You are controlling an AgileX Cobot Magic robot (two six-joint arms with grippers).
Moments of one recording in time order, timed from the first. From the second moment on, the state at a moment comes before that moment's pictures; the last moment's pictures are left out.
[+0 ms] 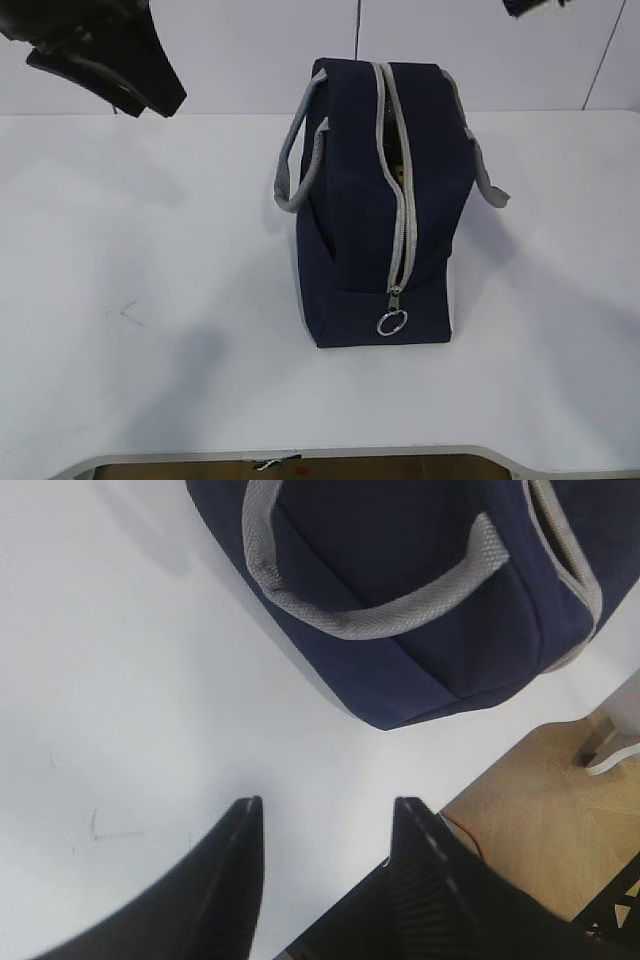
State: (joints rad) left arm -0.39 1.62 -1.62 -0.38 1.24 0.19; right arm 0.41 1.42 -1.69 0.05 1.26 -0.12
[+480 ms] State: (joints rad) left arm -0.40 1.61 -1.62 -0.38 1.24 0.17; right arm 0.41 1.01 -0.95 0.05 0.73 -0.24
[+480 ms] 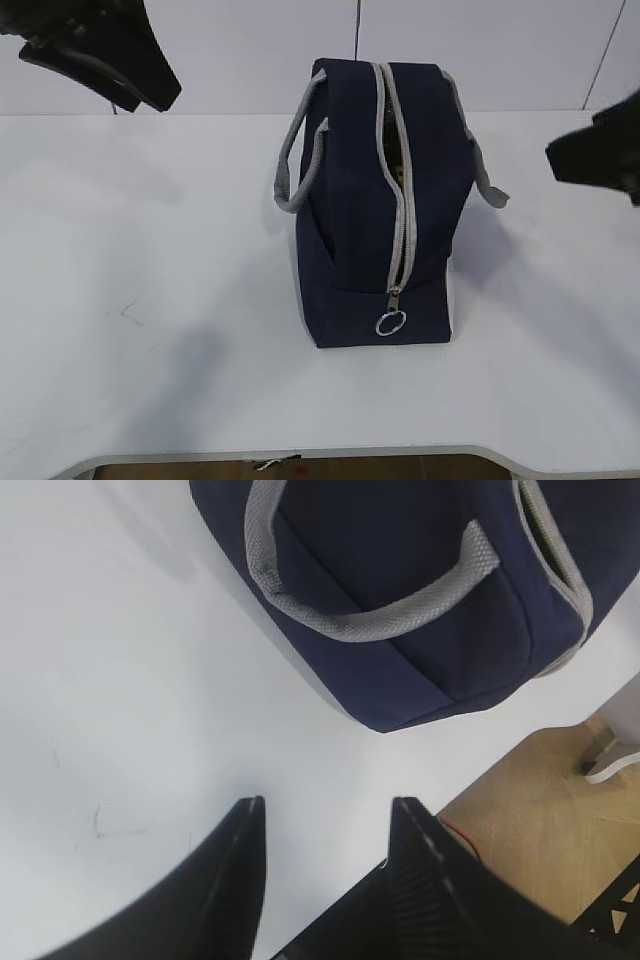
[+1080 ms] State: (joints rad) left arm -0.40 1.61 -1.62 -0.37 1.24 0.16; right arm 0.41 0.69 -0.41 0.10 0.18 -0.42
